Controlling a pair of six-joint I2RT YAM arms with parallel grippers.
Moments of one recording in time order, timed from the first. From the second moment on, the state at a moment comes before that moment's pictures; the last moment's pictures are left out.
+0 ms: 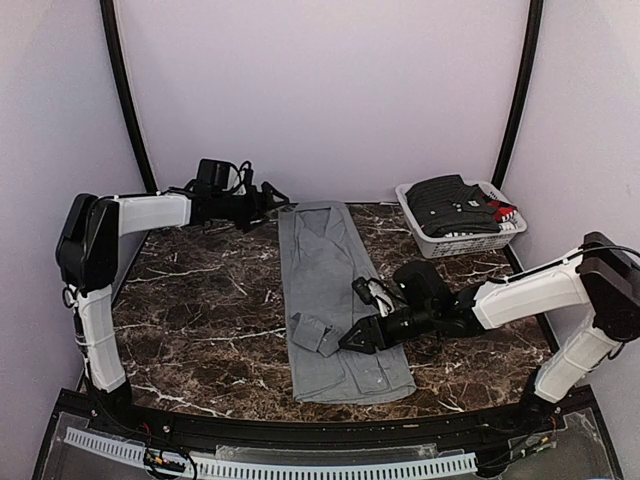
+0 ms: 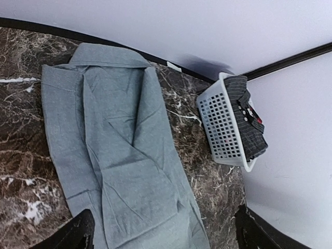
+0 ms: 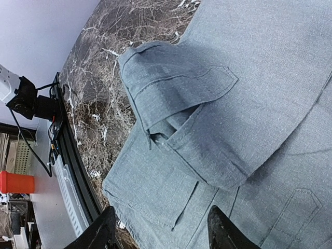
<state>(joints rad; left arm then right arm) -0.35 2.05 1.56 -0.05 0.51 -0.71 0.91 1.54 0.68 0.13 -0.43 0.53</state>
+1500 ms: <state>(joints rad) -0.84 1.68 0.96 -0.09 0.52 -0.69 0.86 1.68 0.64 0.36 -0.48 0.66</state>
